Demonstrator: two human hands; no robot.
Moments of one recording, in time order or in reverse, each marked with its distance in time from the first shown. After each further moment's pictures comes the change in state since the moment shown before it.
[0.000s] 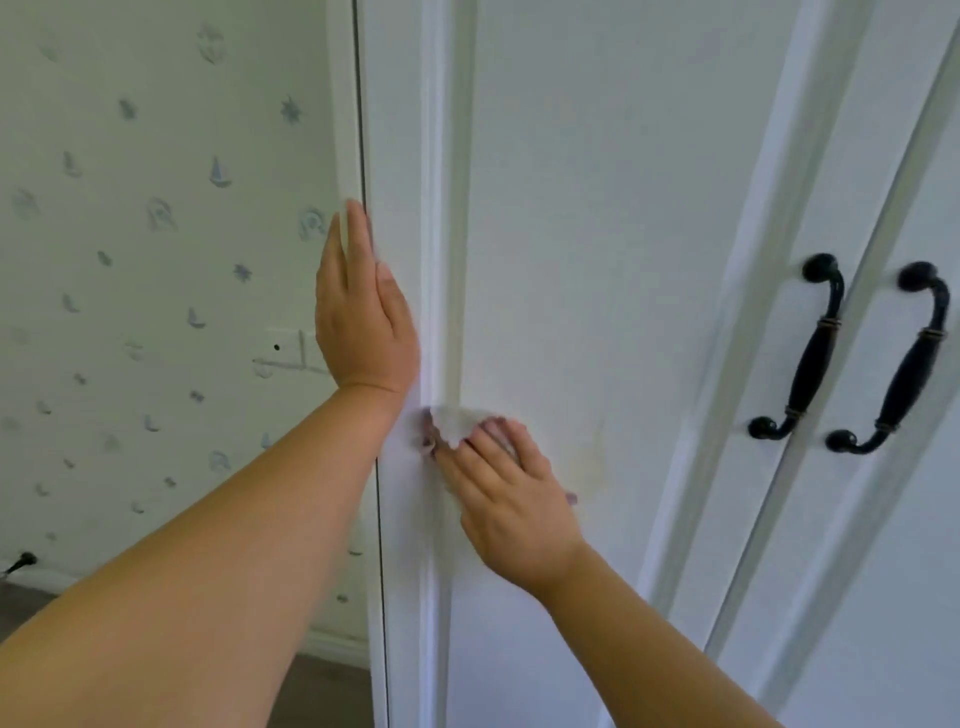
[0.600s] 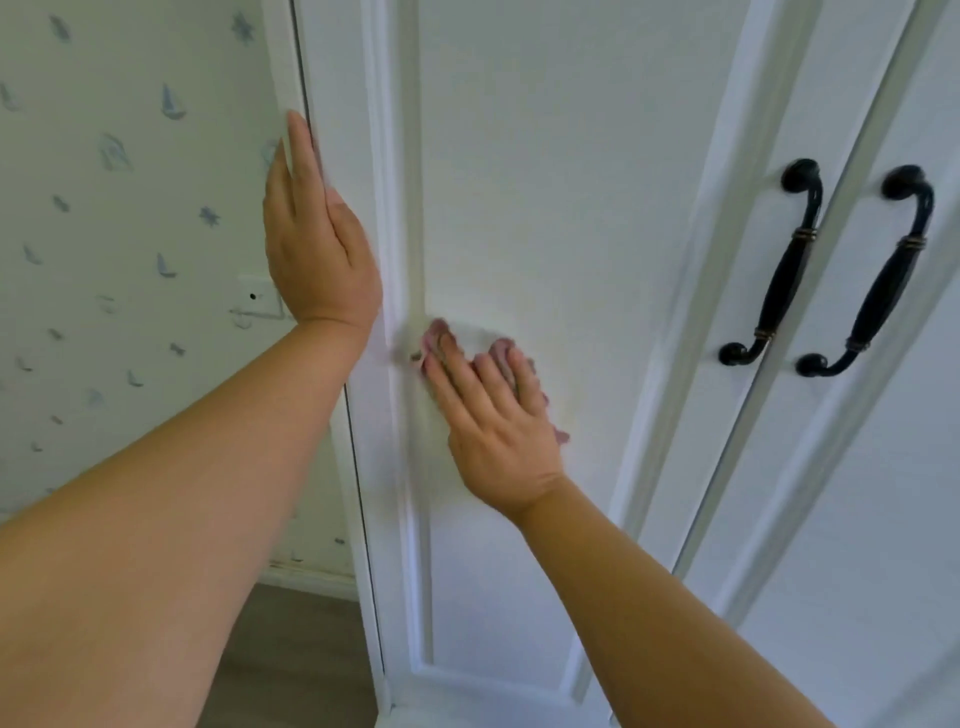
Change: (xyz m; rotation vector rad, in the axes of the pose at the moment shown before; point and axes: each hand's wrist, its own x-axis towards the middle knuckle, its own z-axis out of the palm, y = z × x) left_hand -0.005 0.002 0.004 -0.005 0.051 -0.018; right_hand -0.009 0.005 0.000 0.018 0.107 0.160
